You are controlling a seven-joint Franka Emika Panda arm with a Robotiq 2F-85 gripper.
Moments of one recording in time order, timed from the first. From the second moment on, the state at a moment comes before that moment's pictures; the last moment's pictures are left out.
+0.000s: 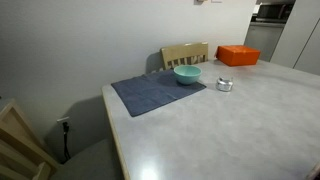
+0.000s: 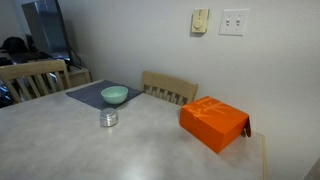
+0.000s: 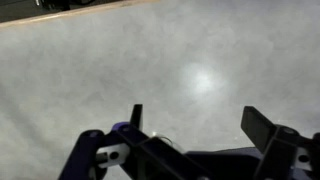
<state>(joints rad) 0.11 -0.65 0.36 -2.68 0.12 2.14 0.50</state>
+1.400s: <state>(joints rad) 0.09 -0.51 0.23 -2.64 0.09 2.36 0.40</state>
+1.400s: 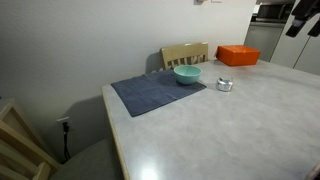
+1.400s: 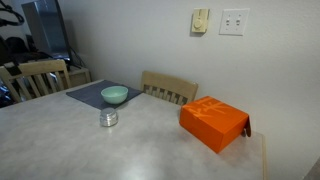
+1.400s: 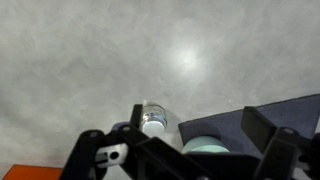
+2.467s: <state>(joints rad) 0.08 -0.16 0.04 -2.42 0.18 2.45 0.19</state>
